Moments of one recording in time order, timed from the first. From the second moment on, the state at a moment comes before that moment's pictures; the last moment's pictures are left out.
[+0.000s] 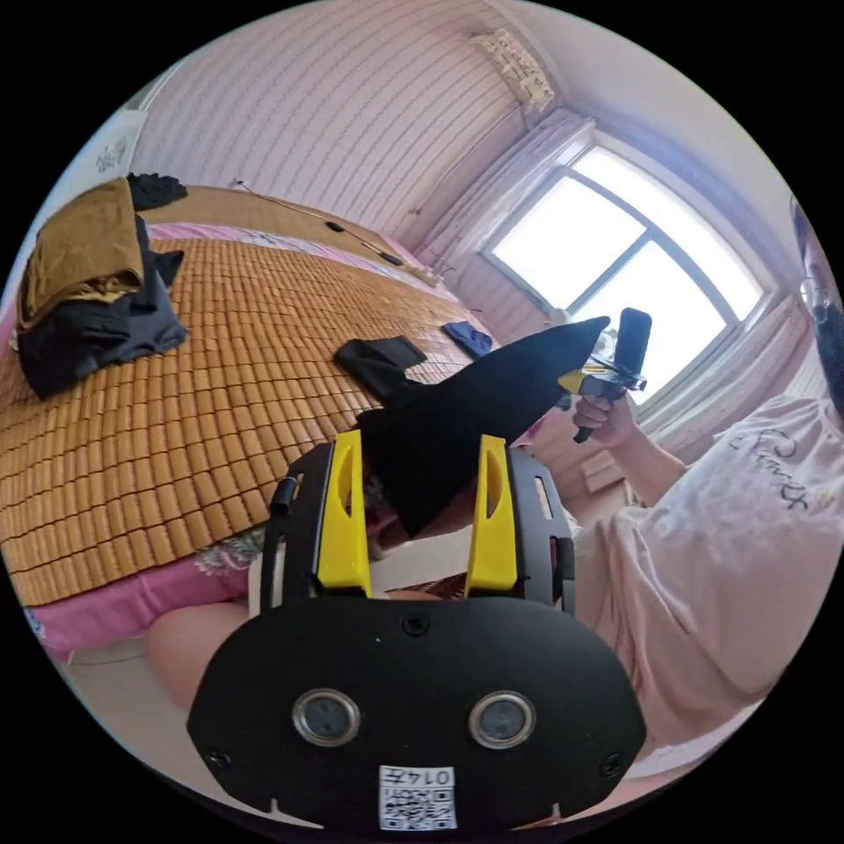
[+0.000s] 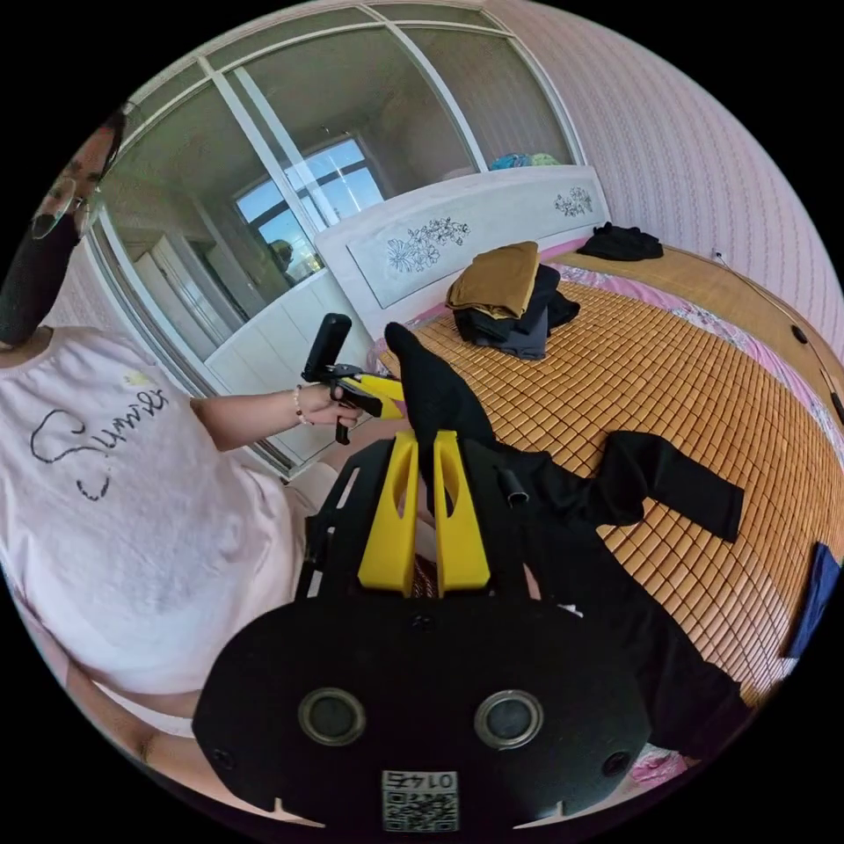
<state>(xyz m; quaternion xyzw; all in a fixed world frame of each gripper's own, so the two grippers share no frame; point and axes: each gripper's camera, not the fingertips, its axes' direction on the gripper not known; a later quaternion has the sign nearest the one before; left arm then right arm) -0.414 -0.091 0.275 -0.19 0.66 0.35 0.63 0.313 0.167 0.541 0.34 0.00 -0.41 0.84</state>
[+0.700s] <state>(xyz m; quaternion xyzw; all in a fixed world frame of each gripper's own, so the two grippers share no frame) -0.360 0.021 0.264 -0.27 0.82 0.29 0.40 0.420 0.259 0.524 0.45 -0.03 -0.40 0.80</state>
